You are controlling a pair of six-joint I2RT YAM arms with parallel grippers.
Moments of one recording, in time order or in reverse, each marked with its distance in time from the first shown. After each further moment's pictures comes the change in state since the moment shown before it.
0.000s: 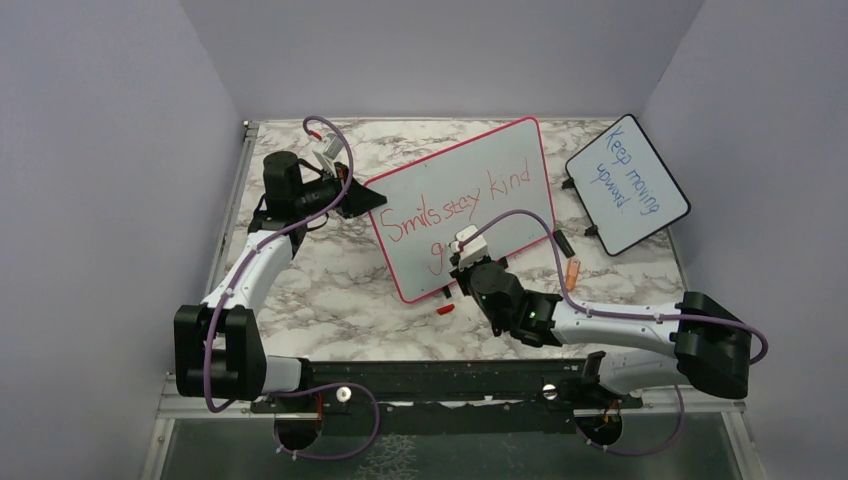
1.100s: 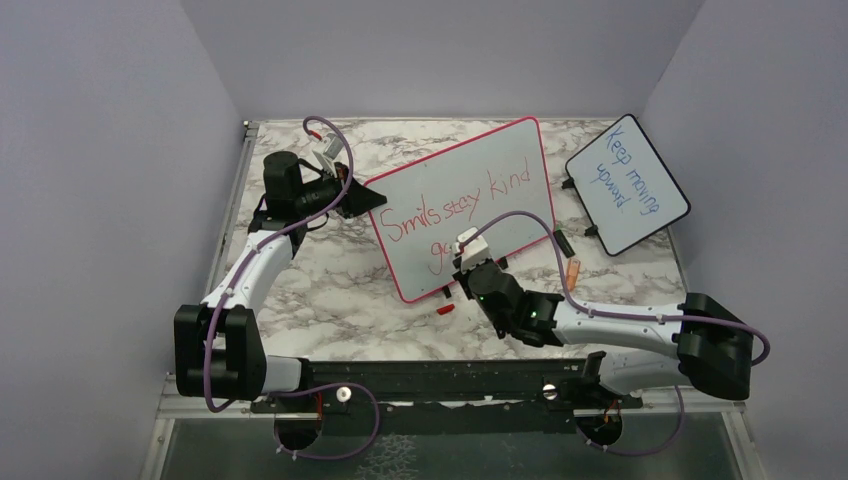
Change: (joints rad) left arm 0.000 0.001 0.000 -0.001 -0.005 0.000; right arm -0.005 -0.011 0.000 -0.108 0.008 0.040
